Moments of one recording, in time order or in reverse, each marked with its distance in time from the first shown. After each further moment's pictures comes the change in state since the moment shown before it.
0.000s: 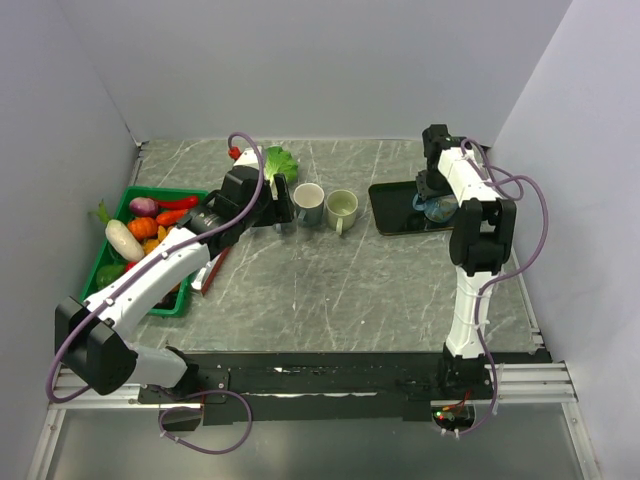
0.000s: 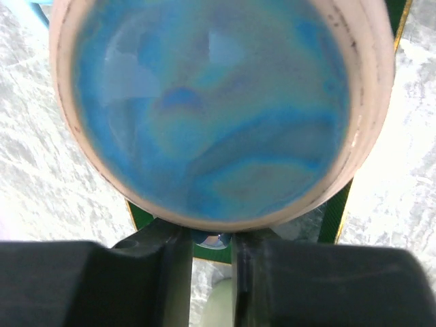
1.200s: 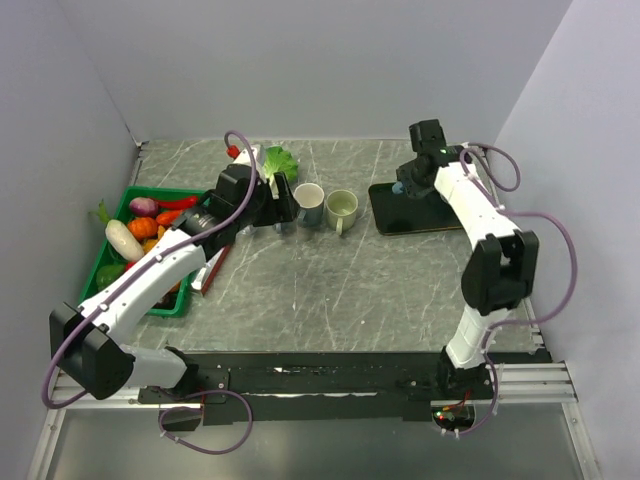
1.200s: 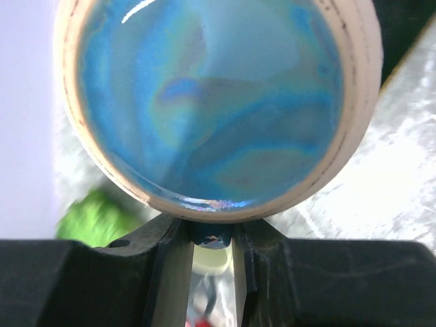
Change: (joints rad) left arm 0.005 -0.027 0.000 0.005 0.084 -0.033; right arm 0.158 -0.355 -0.266 0.195 -0.006 -0.203
